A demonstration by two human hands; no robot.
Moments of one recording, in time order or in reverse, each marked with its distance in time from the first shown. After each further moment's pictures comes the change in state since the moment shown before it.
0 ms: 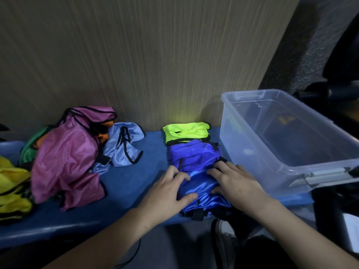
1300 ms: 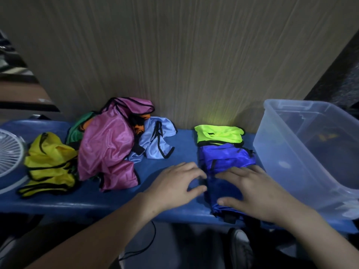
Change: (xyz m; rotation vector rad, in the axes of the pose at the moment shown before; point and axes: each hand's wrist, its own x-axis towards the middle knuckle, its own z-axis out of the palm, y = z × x) left_hand -0.014 -0.036 -0.048 0.111 0.061 0.114; right_hand 0.014 -0.042 -0.040 0.024 -0.071 -0.206
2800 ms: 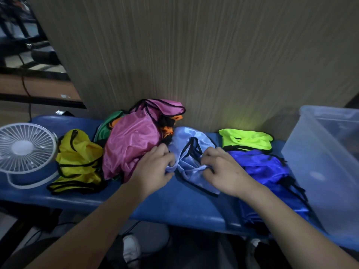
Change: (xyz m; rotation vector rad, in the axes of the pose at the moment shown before) left_hand -0.043 -0.115 -0.034 0.192 0.200 -0.263; right_hand 0.122 -0.073 0.015 0.371 0.181 -0.110
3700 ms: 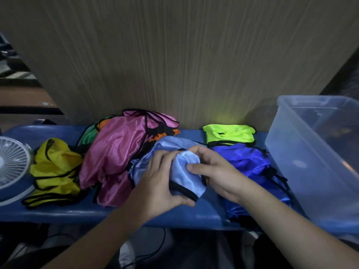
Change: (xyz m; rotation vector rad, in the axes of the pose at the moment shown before) left_hand -0.020 0.075 -0.012 -0.387 0.055 0.063; right_hand -0.026 -0.006 -0.010 1.359 -0.019 0.171
